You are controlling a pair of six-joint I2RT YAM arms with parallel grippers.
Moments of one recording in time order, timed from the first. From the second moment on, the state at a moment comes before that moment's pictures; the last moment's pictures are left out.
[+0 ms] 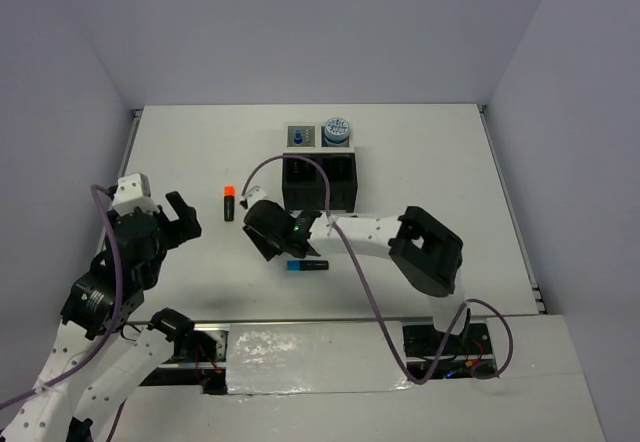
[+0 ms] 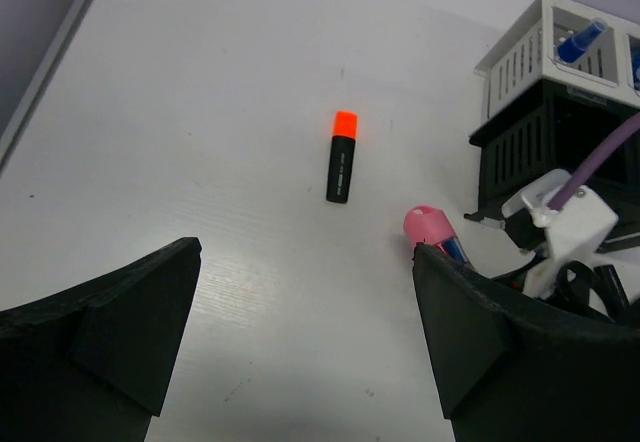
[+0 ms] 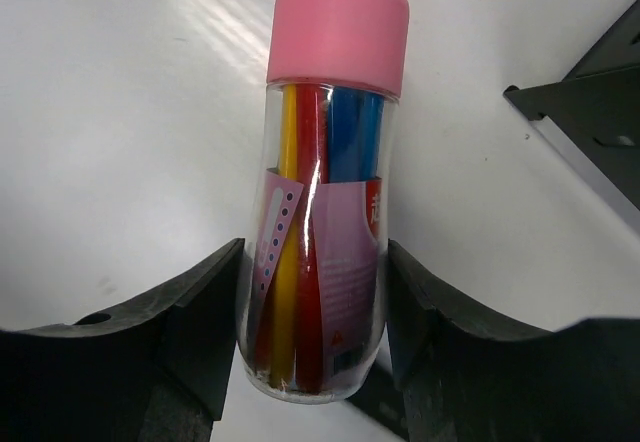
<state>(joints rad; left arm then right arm) -0.43 0.50 0.89 -0.80 -0.56 -0.46 1.10 1.98 1.37 -0.28 0.29 0.28</state>
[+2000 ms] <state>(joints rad) -0.45 1.02 0.82 0.10 0.10 -0.61 0.91 0.80 0.65 0.01 0.30 0.40</state>
